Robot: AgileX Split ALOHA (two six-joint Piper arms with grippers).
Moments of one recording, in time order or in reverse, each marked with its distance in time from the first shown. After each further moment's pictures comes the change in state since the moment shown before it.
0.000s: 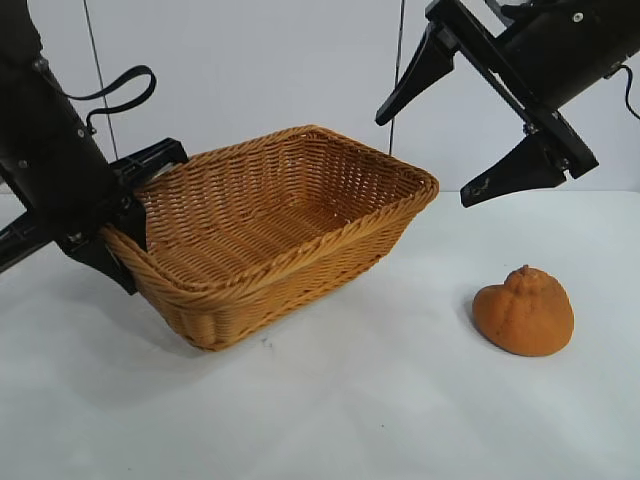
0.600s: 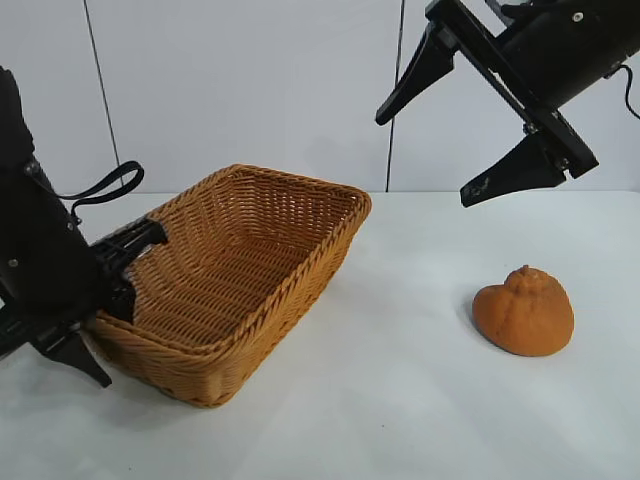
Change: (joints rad) left arm -0.065 0.035 0.237 -0.018 -0.222 -0.217; right arm 0.000 0.000 0.000 -0.001 -0.001 0.000
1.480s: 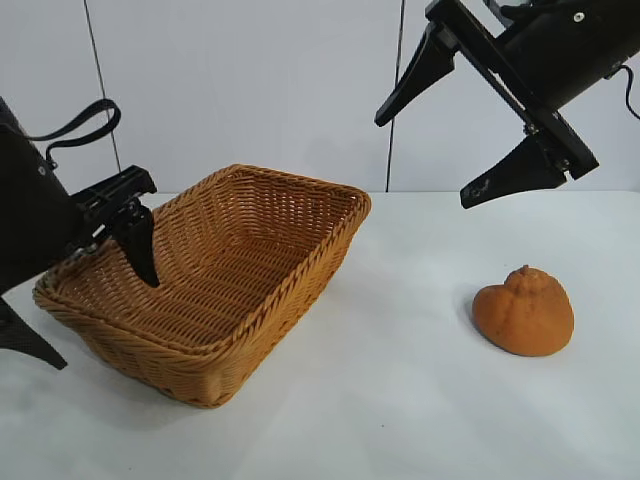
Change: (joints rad) left arm 0.000 -0.097 0.002 0.043 0.001 0.011; right arm 0.000 0.000 0.000 0.000 0.009 0.000
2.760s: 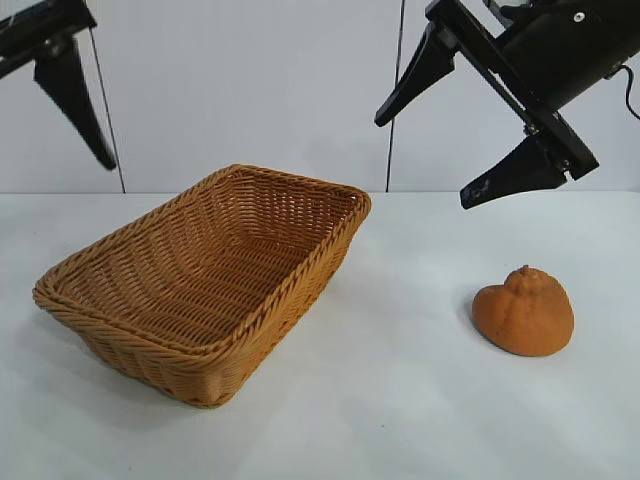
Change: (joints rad) left arm 0.066 -0.339 -0.075 0.006 0.415 0.304; right arm 0.000 0.000 0.000 0.000 0.006 0.000
